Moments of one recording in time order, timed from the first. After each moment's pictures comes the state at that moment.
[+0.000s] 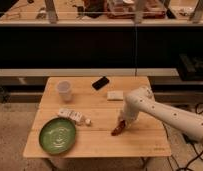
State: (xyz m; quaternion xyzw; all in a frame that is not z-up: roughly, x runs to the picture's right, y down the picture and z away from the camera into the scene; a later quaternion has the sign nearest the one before) arm 0.136 0.194 0.848 -0.27 -0.21 -0.34 0.88
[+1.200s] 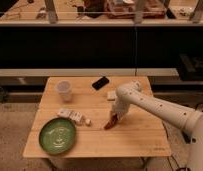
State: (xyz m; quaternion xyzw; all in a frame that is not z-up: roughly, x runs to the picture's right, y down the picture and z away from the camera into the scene) arm 0.093 0.165 0.878 -0.26 -0.23 -0.37 0.86
